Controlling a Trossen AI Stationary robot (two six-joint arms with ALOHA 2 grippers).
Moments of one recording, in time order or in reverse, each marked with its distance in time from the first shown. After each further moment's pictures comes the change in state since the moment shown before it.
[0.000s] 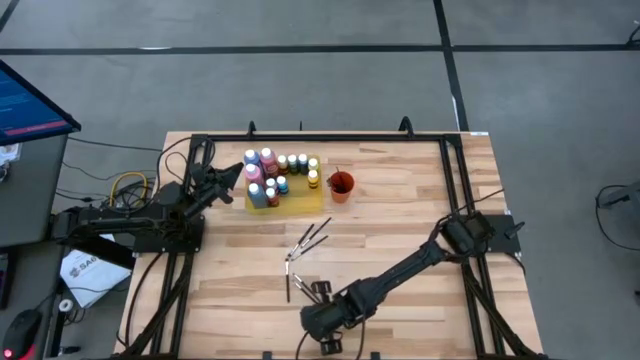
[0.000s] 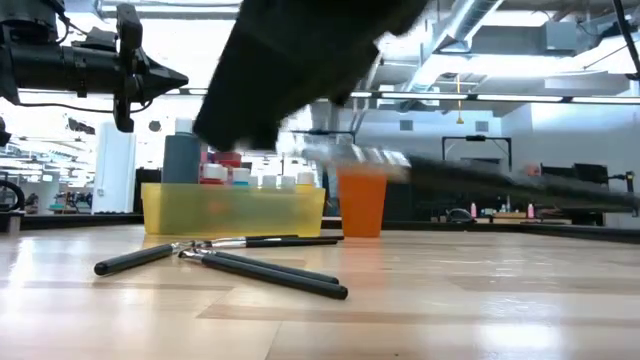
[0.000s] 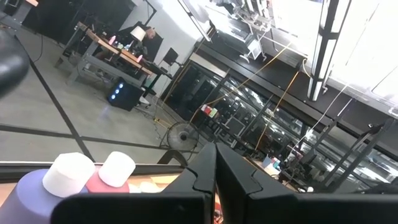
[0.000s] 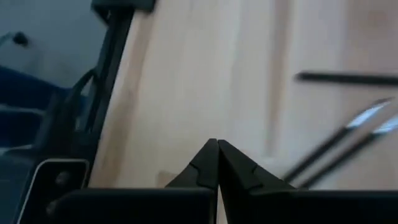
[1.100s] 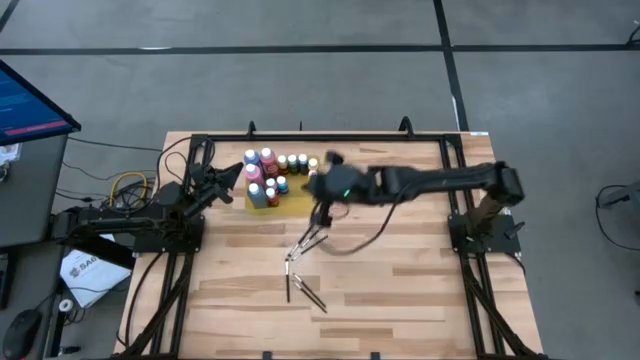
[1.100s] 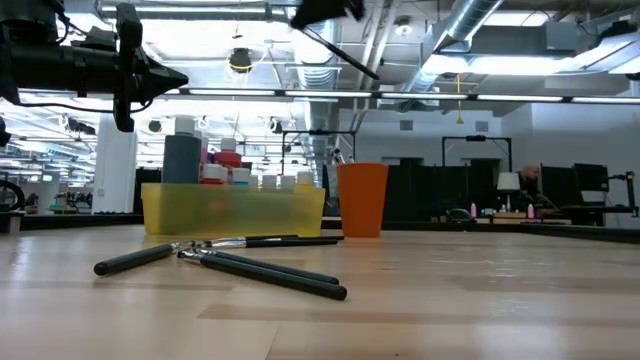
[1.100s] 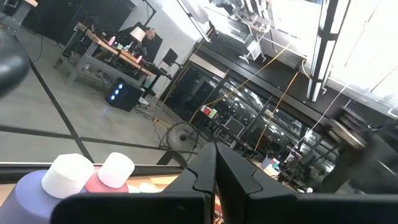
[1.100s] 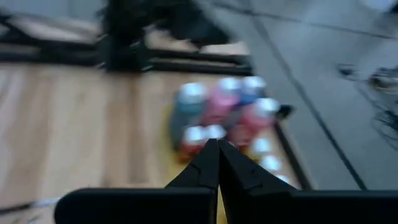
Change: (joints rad) left arm 0.000 0.000 0.000 0.004 0.000 0.000; right arm -0.478 -0.534 -0.167 0.077 0.249 -0.431
